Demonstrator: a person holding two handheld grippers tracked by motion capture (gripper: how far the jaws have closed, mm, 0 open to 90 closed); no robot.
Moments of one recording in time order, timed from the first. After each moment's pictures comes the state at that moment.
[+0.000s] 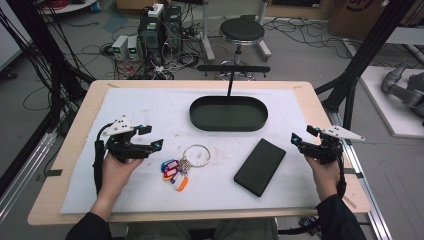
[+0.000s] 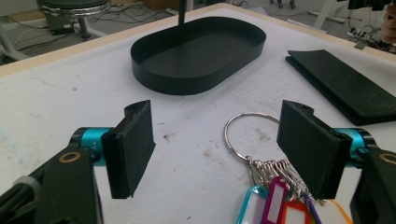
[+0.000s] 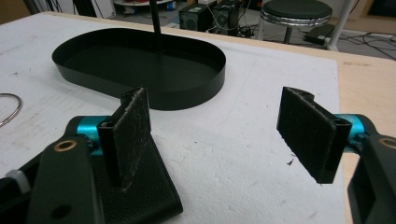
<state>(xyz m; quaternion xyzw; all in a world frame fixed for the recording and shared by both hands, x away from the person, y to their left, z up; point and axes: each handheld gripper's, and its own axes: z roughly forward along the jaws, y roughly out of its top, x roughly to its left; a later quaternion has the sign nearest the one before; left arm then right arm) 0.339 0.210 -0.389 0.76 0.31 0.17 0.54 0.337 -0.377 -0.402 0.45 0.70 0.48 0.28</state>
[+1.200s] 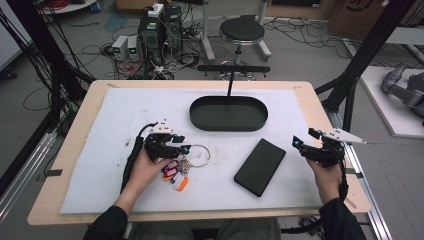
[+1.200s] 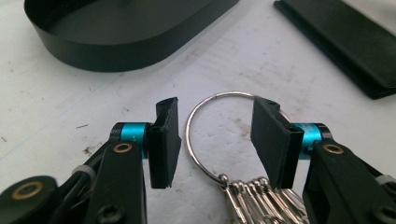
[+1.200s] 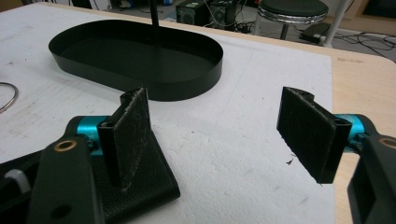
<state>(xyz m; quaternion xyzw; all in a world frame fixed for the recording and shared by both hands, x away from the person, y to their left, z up) 0.376 0.130 -0.426 0.83 0.28 0.10 0.46 0.330 -0.379 -0.403 0.44 0.71 0.47 0.28</state>
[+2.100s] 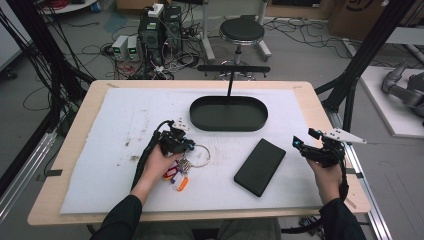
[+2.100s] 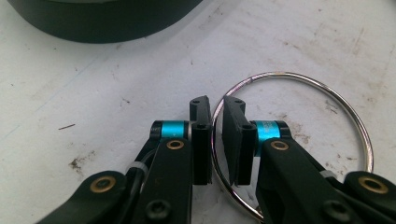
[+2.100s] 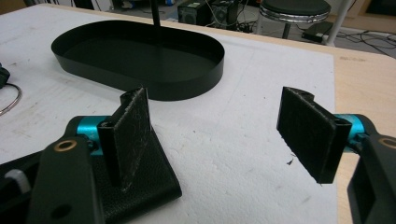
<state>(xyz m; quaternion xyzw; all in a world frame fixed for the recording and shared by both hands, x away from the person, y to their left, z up) 0.401 0.098 -0.440 0.88 0.30 0.11 0.36 0.329 -0.381 -0.403 0.45 0.71 0.47 0.28</state>
